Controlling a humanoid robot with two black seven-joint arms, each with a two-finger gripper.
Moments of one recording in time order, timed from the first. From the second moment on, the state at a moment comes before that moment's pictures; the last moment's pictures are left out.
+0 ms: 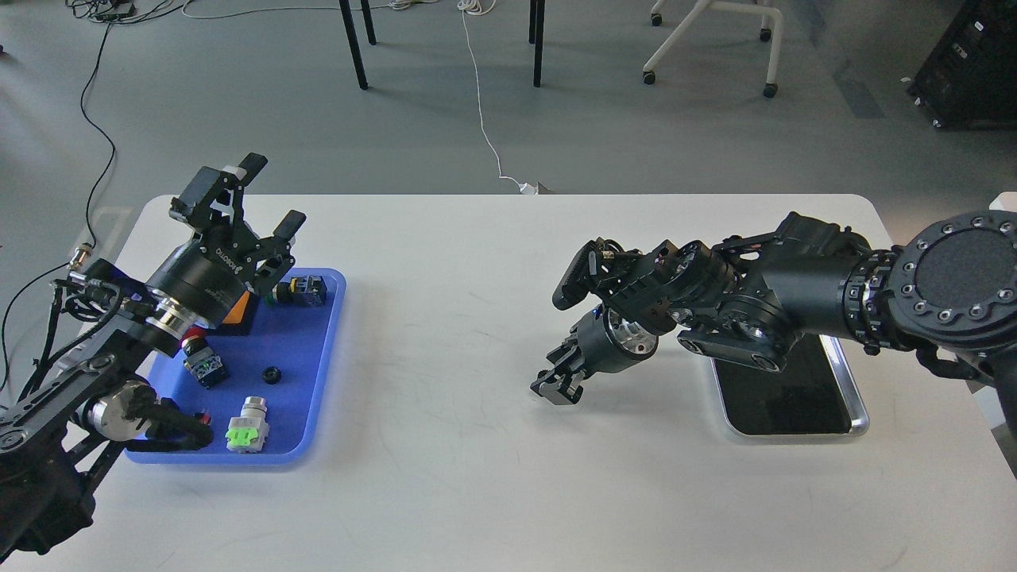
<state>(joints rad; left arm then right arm) -0.34 0.47 -1.02 -1.07 0.65 -0.38 -0.49 1.39 0.00 -0.74 0.81 -1.30 0.19 0.49</state>
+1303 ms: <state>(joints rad) -0.34 0.47 -1.02 -1.07 0.66 -0.38 -0.49 1.47 -0.07 -0.74 0.85 -1.30 0.19 0.49</state>
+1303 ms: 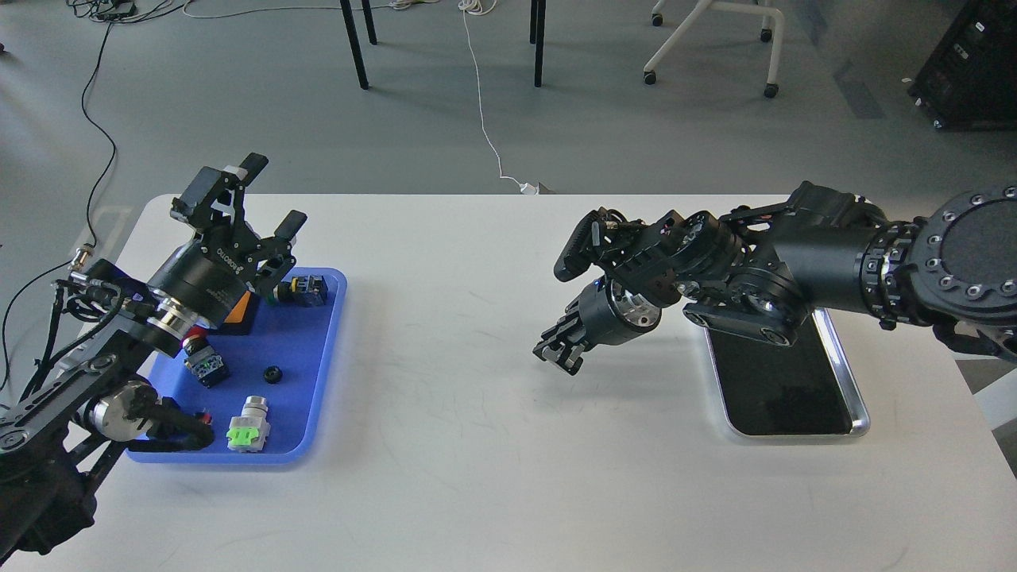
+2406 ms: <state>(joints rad) -0.35 0.43 -1.01 -1.09 0.66 -0.38 -0.49 1.26 -0.59 -0.73 0.81 -1.32 0.08 0.49</state>
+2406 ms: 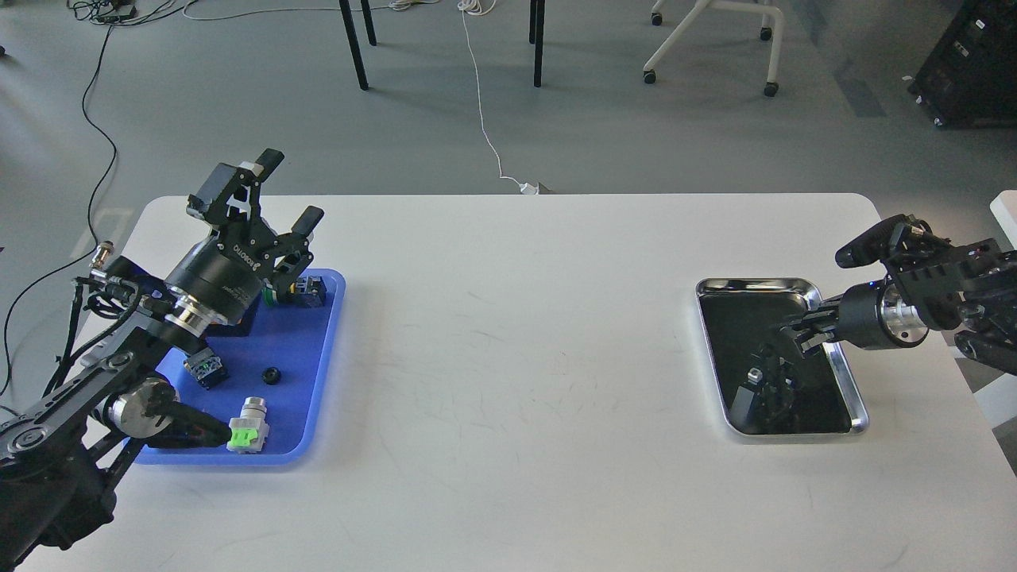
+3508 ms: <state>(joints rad) -0.35 0.44 -1.01 -1.09 0.66 -0.38 -0.49 1.13 -0.64 -0.19 0.85 -0.92 0.09 0.49</state>
